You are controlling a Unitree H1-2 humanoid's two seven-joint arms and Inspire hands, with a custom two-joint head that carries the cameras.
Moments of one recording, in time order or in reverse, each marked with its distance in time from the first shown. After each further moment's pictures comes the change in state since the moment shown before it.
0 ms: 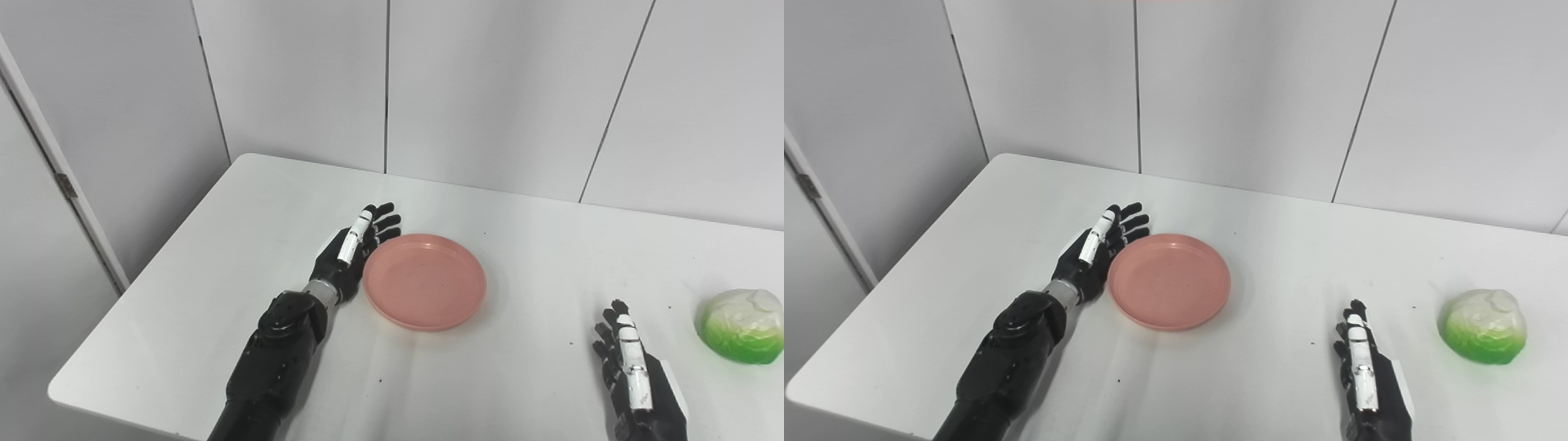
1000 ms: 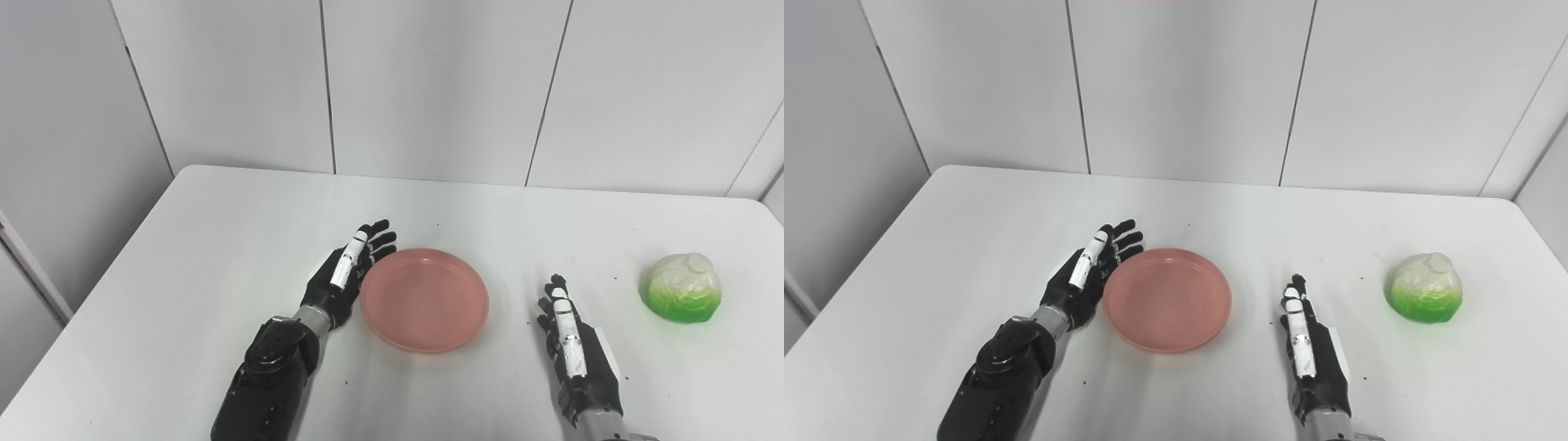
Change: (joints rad) left arm 0.057 -0.069 -0.086 -0.130 0.053 0.069 0.001; right arm -0.004 0.049 0.028 0.033 -0.050 -0.045 -0.038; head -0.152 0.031
